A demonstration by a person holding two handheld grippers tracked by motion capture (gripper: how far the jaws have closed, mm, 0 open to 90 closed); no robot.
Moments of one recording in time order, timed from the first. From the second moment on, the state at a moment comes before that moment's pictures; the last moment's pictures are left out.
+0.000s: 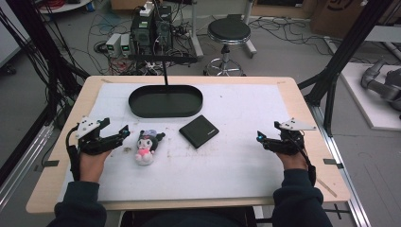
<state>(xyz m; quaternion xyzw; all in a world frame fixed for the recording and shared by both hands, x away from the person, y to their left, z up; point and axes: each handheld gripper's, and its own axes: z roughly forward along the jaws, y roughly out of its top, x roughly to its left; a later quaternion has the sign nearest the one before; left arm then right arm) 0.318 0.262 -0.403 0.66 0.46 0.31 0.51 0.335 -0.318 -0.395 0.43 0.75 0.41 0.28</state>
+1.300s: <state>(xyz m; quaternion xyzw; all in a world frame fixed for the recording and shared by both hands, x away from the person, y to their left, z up) 0.324 0.270 -0.409 0.66 0.47 0.31 0.50 0.365 -0.159 -0.417 0.28 0.85 0.40 0.21</state>
